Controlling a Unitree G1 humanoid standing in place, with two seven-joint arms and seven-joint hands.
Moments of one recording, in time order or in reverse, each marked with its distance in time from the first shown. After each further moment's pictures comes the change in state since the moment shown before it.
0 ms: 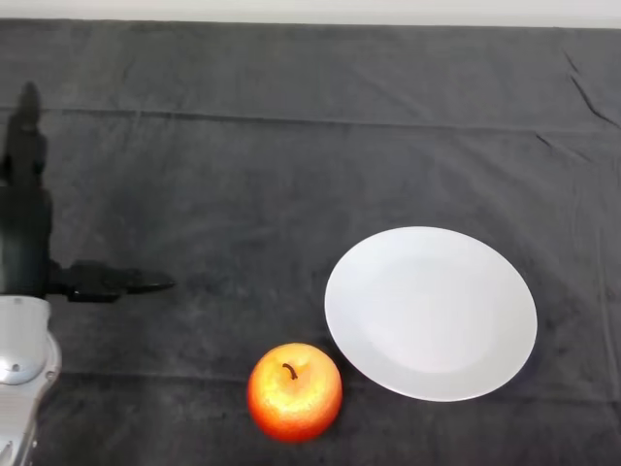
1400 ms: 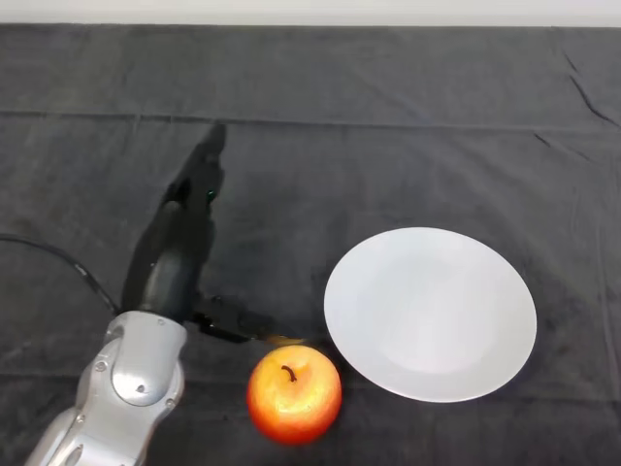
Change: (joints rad) left arm -0.001 -0.070 -0.309 -0.207 0.057 0.160 -0.041; right arm 0.000 0.000 0.000 -0.007 0.000 0.000 -0.001
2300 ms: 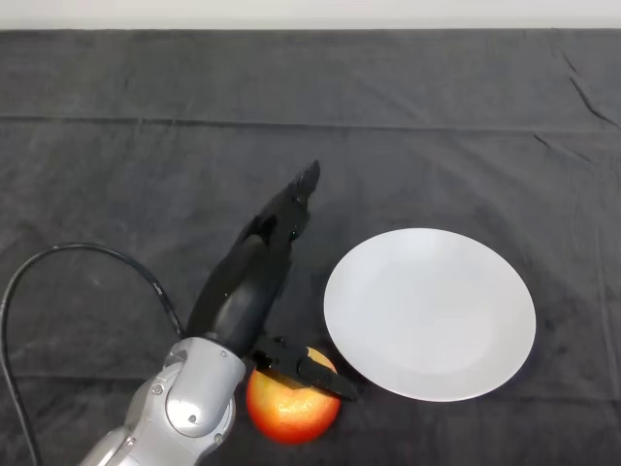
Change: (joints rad) left arm 0.000 0.010 -0.164 -0.040 0.041 0.138 -0.083; right arm 0.000 0.000 0.000 0.000 0.000 0.000 0.000
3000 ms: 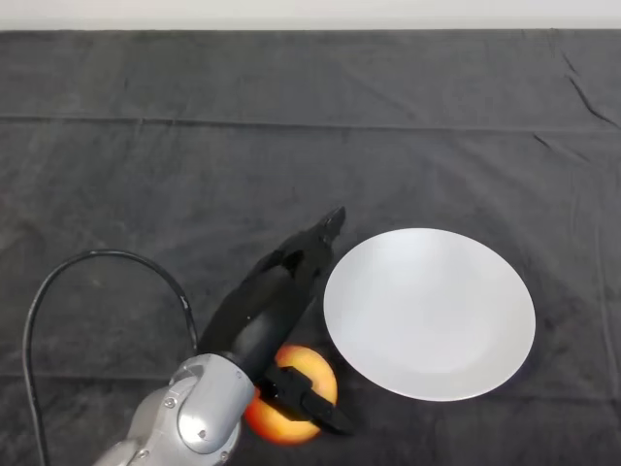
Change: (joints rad) left arm 0.002 0.076 -0.066 -0.031 0.099 0.077 -0.114; right arm 0.000 0.000 0.000 0.000 0.000 0.000 0.000
